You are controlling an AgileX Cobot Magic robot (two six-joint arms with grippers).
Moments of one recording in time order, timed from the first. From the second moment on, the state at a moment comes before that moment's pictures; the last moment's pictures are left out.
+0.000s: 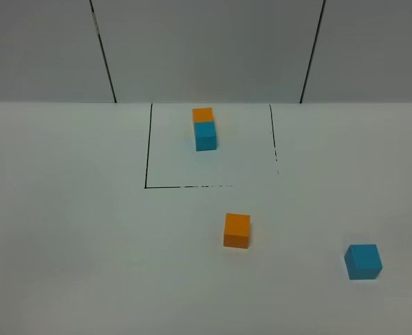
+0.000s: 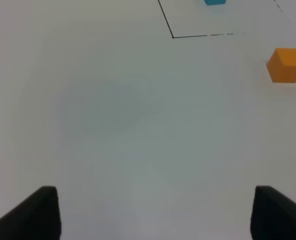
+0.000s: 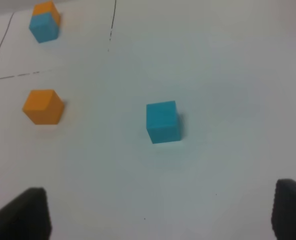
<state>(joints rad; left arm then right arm) -0.03 -0.01 -0.50 -0.17 1.08 0.10 -0.02 -0.01 -0.49 0.18 1.06 -0.07</state>
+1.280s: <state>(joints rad) -0.03 -0.01 -0.50 -0.17 1.08 0.10 -0.02 0.26 -0.49 0.32 0.97 0.04</state>
